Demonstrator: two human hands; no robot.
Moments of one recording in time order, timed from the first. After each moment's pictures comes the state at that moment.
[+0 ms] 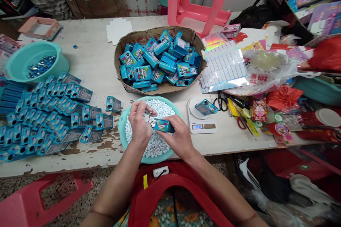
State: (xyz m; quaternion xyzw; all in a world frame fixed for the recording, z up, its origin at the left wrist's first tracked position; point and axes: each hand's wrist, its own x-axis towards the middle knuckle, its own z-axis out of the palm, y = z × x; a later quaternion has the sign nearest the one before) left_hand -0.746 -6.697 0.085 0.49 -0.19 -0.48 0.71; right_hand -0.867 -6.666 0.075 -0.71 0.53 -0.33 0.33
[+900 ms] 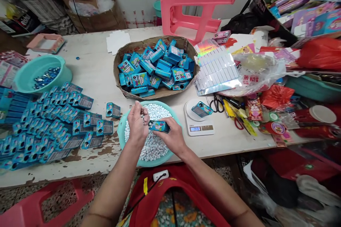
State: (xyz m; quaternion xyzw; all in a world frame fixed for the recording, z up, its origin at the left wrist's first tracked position) left_hand -0.741 -6.705 0.091 0.48 -0.14 -0.54 0.68; right_hand -0.866 -6.667 0.064 -0.65 0.52 -0.39 0.40
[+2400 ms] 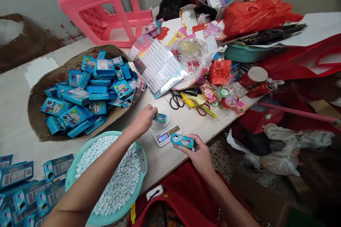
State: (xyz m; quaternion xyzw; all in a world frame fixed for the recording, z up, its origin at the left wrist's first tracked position) left_hand -0.941 -6.835 0.038 0.37 -0.90 -0.25 -0.01; right_hand -1.100 -6.627 0.016 -0.30 0.70 -0.50 0.41
